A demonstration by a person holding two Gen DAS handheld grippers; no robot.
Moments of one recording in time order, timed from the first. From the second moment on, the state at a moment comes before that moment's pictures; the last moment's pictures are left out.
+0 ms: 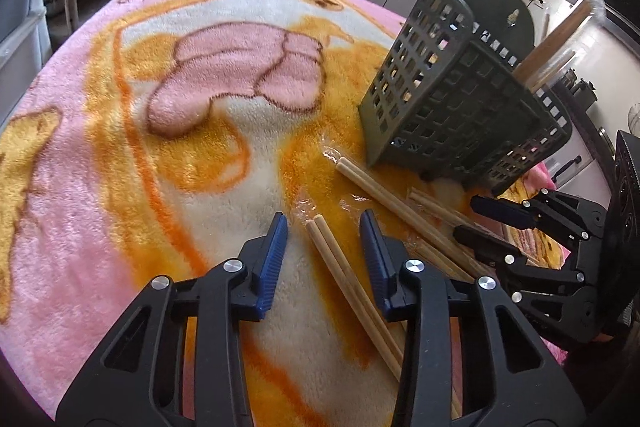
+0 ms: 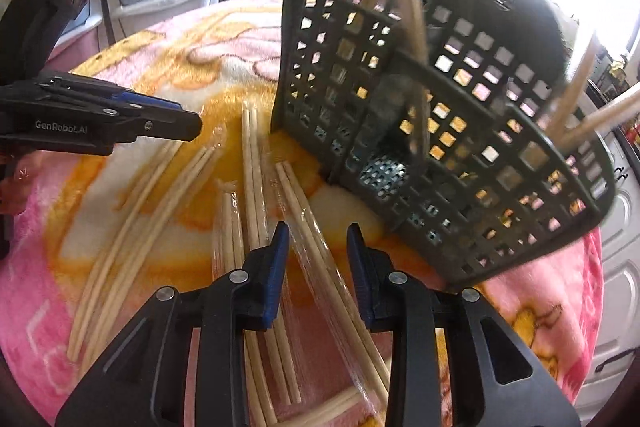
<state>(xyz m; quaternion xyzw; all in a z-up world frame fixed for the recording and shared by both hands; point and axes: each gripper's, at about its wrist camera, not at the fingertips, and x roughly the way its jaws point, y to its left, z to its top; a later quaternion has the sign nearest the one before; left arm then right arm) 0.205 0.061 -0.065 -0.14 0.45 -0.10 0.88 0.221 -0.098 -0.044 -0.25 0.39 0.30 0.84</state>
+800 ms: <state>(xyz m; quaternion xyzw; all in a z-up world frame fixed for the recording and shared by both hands) 0.212 0.082 -0.068 -0.18 0.44 -0.10 0.87 0.239 -0.069 -0.043 -0.23 0.40 0.31 0.83</state>
